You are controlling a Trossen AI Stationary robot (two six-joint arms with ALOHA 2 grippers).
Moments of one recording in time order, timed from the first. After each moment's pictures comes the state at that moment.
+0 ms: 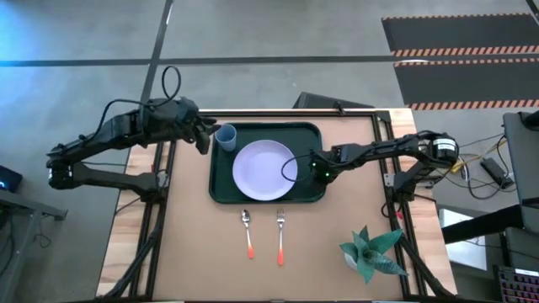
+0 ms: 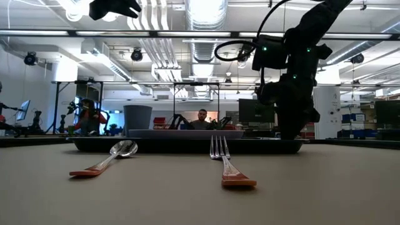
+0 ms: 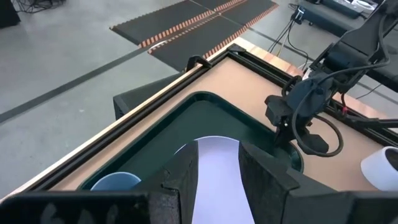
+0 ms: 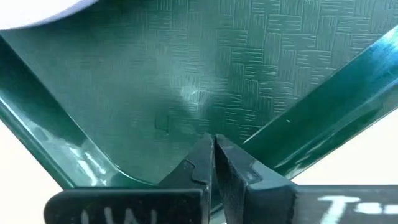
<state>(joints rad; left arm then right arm) 0.29 0.94 1.23 -0.74 -0.21 -0.33 -0.21 1.60 0.83 -0.51 -0.11 0.53</state>
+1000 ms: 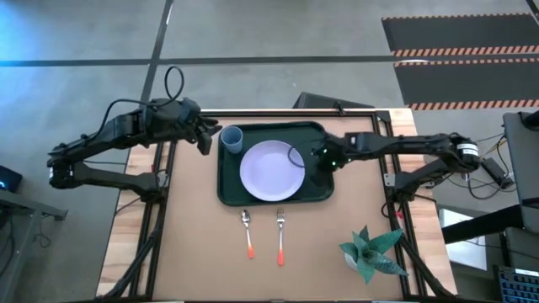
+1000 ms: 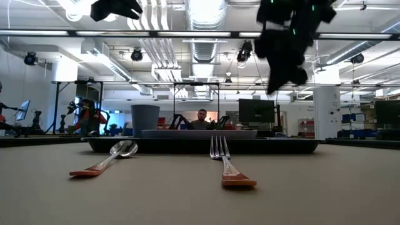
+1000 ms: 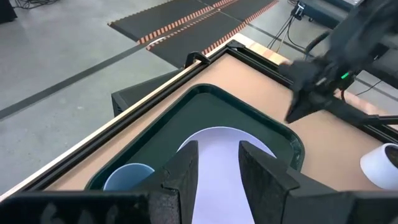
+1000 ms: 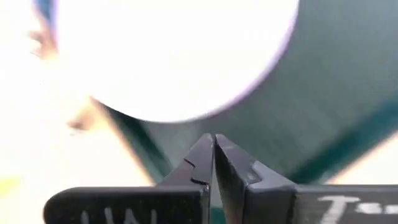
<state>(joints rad) 0.29 0.95 1.23 -0.74 -0.20 -0.34 -0.21 1.37 0.99 -0.67 -0.08 0.45</state>
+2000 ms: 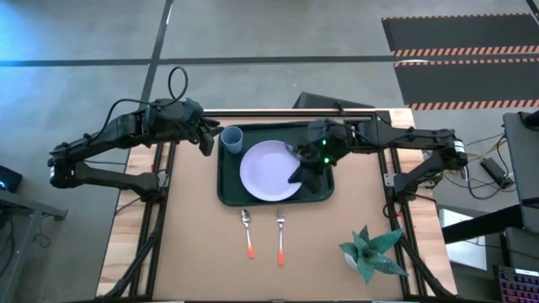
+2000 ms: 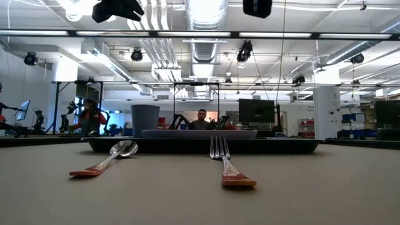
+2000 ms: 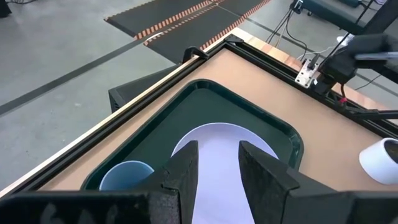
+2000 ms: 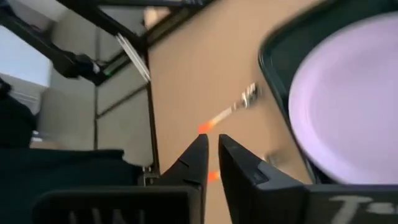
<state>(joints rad) 0.29 0.97 1.23 -0.74 -0.19 -0.33 -0.04 1.51 1.58 -0.78 -0.39 0.53</state>
